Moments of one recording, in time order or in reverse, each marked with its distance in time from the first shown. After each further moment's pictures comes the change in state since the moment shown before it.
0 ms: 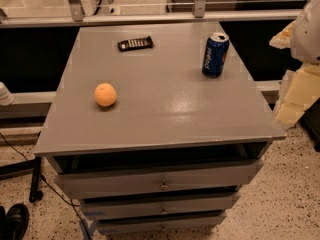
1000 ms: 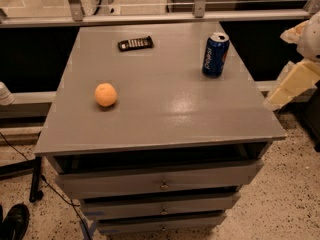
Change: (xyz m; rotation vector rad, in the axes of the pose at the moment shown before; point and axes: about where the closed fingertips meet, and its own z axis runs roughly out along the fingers) arm 0.024 -0.063 0.032 0.111 -0.186 0.142
